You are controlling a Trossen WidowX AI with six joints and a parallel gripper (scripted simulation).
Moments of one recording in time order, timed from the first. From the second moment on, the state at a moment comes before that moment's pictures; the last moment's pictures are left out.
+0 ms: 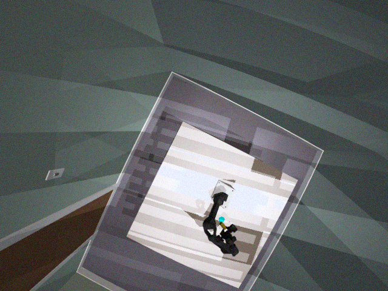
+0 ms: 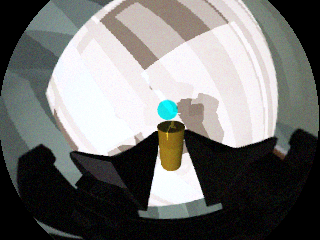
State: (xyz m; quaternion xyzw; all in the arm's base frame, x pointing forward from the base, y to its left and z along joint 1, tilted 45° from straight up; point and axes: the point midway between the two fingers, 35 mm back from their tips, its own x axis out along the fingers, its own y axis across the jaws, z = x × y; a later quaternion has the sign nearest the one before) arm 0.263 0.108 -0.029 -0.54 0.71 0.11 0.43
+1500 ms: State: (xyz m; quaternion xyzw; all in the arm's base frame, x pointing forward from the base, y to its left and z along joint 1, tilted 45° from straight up) arm 0.257 0.096 -0.052 -0.44 0.71 0.21 0.51
